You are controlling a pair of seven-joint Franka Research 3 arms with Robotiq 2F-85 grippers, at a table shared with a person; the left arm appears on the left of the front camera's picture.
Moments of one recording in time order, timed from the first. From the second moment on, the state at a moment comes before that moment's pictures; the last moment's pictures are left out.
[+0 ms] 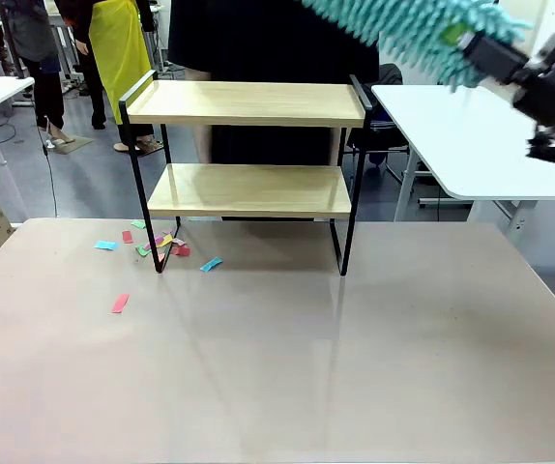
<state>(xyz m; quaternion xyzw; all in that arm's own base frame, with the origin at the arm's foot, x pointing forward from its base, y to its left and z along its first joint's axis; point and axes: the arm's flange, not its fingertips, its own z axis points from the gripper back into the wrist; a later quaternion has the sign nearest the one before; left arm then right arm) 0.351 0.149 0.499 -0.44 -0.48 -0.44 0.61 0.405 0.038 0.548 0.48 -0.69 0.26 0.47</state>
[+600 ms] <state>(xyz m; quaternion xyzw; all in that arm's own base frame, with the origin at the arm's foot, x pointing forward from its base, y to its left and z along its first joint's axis) 0.351 0.149 0.499 -0.44 -0.48 -0.44 0.61 0.372 -0.059 0.546 0.24 -0.78 0.07 0.57</state>
